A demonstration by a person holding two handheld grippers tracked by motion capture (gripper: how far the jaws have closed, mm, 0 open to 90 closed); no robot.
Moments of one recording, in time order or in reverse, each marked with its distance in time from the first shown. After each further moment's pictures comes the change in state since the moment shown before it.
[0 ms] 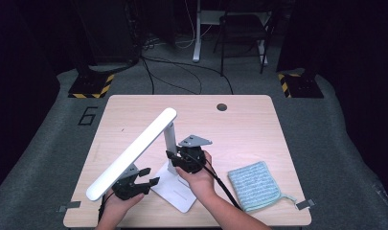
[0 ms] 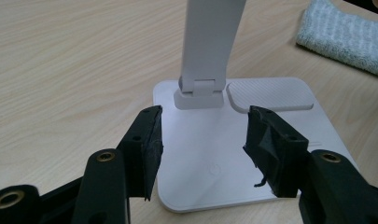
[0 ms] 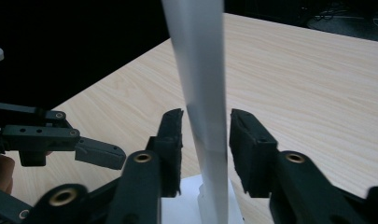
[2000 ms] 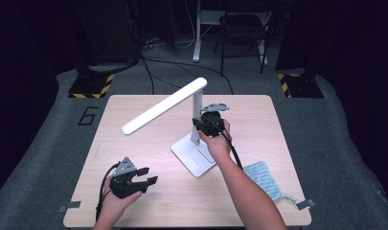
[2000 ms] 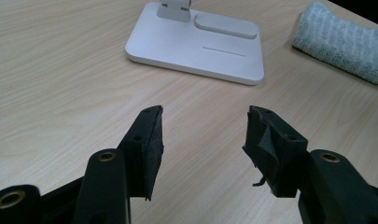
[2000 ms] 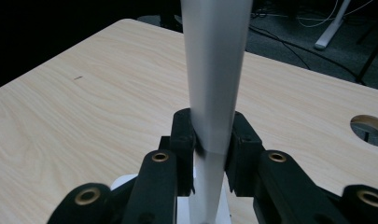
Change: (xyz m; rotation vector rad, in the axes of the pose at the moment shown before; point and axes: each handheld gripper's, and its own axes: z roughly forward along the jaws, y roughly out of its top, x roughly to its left) left arm 0.005 0.005 -0.004 0.023 -0.035 -0.037; right arm -0.116 0.043 0.025 0.031 -0.191 0.019
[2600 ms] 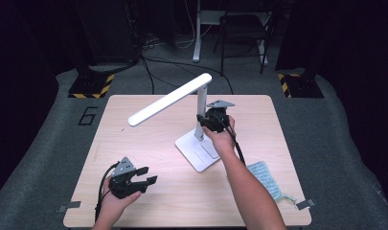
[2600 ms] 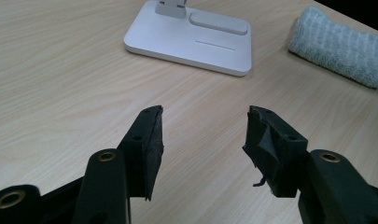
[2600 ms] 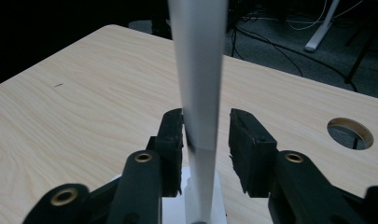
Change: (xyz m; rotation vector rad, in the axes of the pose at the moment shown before) left arm -0.002 0.003 -0.004 0.000 -0.005 0.006; right arm -0.025 0.003 0.006 -0.020 -0.020 0.009
